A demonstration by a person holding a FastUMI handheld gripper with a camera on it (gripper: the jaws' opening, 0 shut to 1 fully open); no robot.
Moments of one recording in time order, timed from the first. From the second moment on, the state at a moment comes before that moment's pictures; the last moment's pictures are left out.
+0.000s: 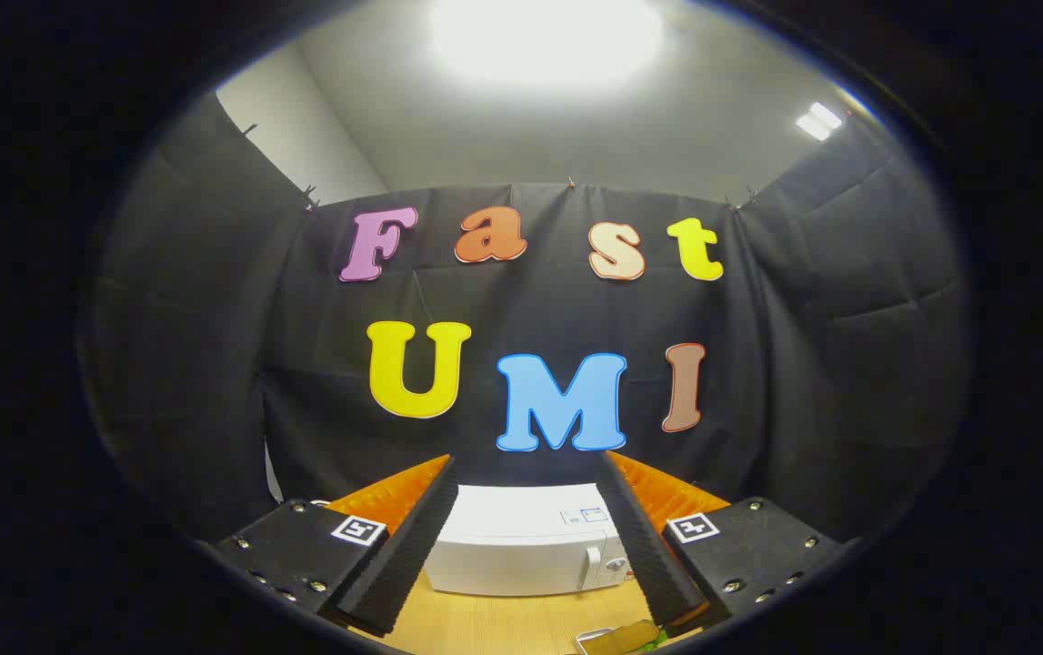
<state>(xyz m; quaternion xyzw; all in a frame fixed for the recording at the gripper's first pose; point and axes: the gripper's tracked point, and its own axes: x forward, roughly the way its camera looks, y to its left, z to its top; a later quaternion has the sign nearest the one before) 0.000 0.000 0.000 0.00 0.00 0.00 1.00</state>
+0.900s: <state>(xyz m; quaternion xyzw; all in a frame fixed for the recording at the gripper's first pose) 0.002 0.017 -0.011 -0.02 0.01 0.02 1.00</state>
